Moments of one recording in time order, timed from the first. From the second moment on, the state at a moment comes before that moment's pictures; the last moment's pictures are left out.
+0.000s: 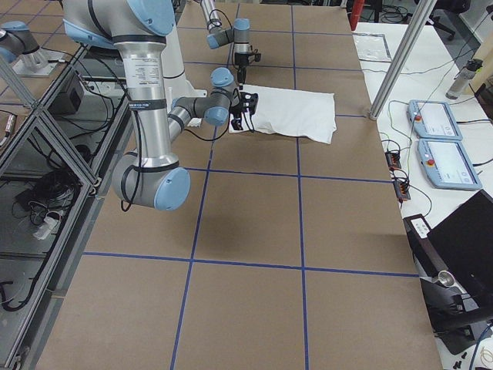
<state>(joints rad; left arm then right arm) -0.39 -1.83 -1.73 -2.39 -1.89 -1.34 0.38 -1.40 2.03 -1.11 1.66 1.56</state>
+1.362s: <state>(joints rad) -0.39 -1.83 -1.76 -2.39 -1.89 -1.34 0.20 -1.19 1.98 -1.49 1.57 2.31</state>
